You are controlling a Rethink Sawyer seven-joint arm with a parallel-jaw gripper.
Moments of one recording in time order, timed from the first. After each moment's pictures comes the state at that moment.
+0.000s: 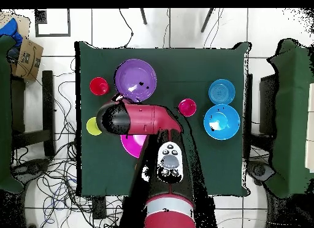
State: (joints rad) arm -0.06 -0.65 -0.02 1.64 -0.02 0.36 2.27
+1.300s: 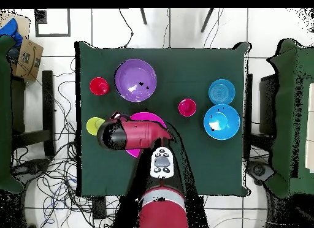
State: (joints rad) arm -0.04 -0.59 -0.01 1.75 -0.07 0.26 2.27
